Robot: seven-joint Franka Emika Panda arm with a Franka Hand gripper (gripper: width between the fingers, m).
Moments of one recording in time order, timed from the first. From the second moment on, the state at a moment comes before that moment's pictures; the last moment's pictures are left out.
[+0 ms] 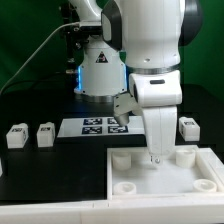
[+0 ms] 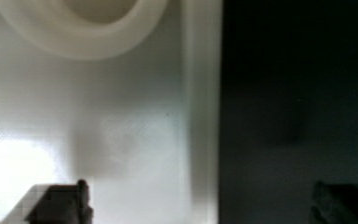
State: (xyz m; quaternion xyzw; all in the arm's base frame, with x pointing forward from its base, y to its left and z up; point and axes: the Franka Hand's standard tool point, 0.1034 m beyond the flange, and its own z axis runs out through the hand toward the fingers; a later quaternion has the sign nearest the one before) arm 0.495 0.071 0.016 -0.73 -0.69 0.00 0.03
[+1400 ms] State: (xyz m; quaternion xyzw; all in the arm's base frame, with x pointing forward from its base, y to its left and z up) arm 0.463 0.127 0.047 -0.88 -0.47 0.06 0.03
